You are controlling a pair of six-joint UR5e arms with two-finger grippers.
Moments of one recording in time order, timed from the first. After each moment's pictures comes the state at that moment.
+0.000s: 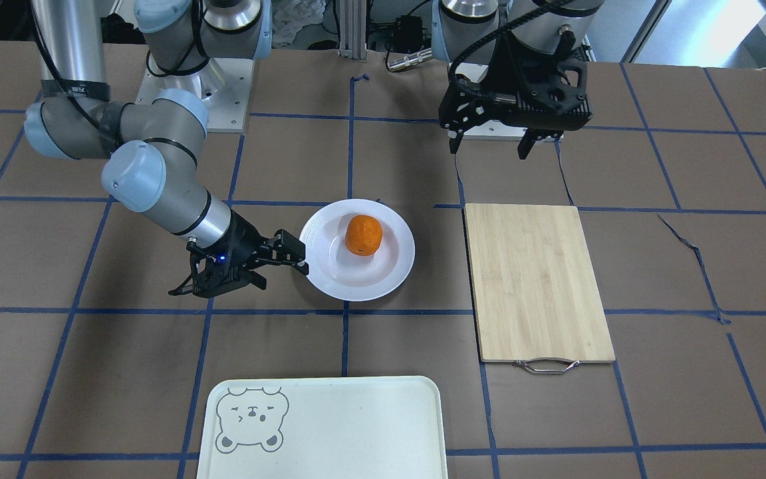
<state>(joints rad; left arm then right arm) -1.63 -1.54 -1.55 -1.60 1.54 -0.10 1.58 -1.21 2.06 -2.47 -0.93 -0.05</state>
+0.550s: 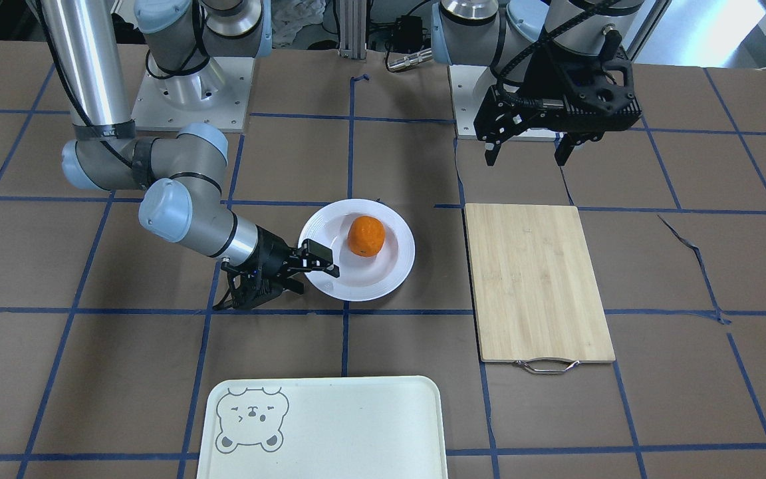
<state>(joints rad) -1.60 -1.53 -1.56 -1.59 1.59 -0.09 1.61 -1.13 2.07 -2.54 -0.88 -0.05</state>
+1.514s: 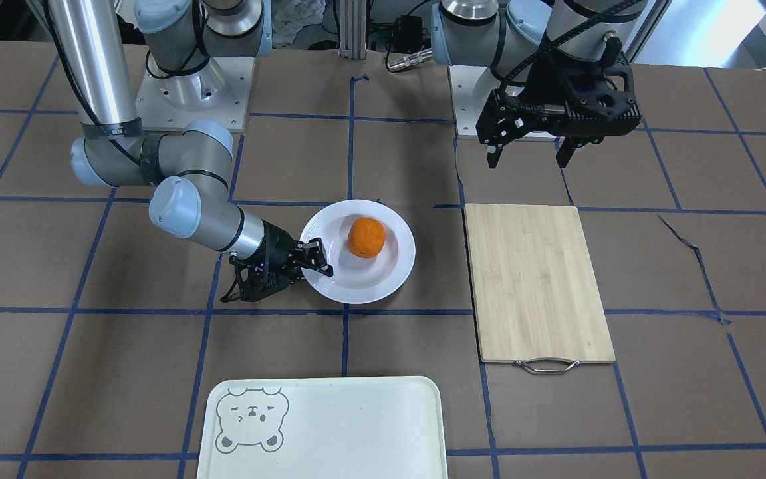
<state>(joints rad) -1.60 -1.53 -1.57 -1.59 1.59 -0.09 1.62 -1.13 2.11 -2.54 -0.89 -0.06</state>
